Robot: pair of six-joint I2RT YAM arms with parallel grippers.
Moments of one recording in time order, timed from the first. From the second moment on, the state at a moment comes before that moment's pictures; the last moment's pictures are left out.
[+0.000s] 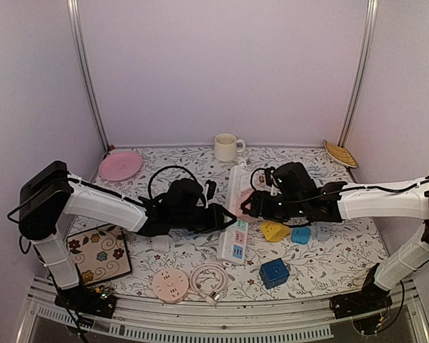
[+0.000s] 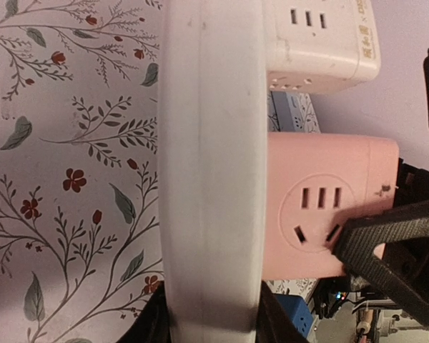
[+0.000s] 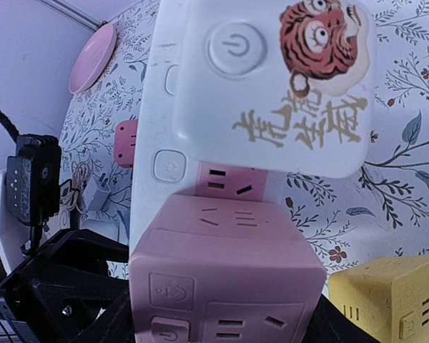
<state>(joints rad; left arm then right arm) -0.98 1.78 0.92 0.32 0.09 -0.95 0.89 1.48 0.89 -0.10 0.04 0.84</state>
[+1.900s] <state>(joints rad) -0.87 1.82 0.89 0.29 0.17 -0.92 0.45 1.51 0.74 0.01 -0.20 0.69</state>
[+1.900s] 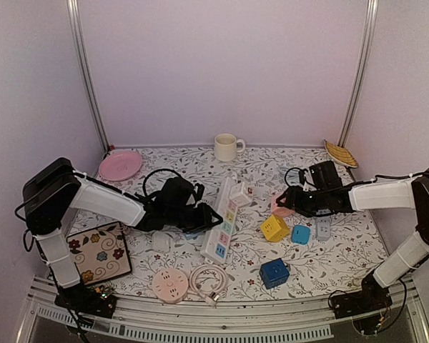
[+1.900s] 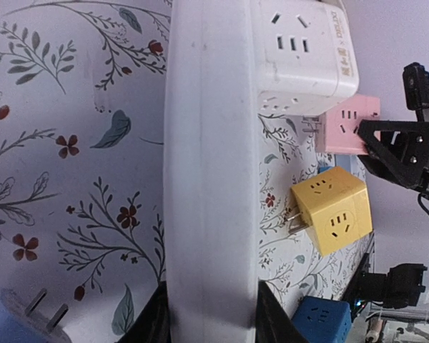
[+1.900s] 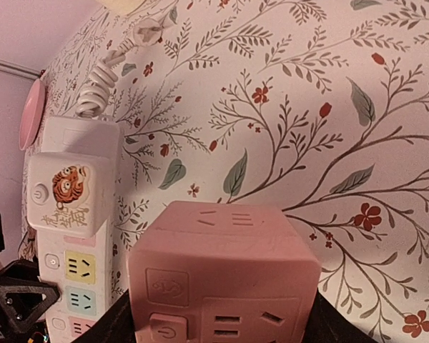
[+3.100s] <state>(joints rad) -0.91 1.79 0.89 0.26 0.14 -0.86 0.49 1.22 0.63 -0.07 -0.09 0.69</state>
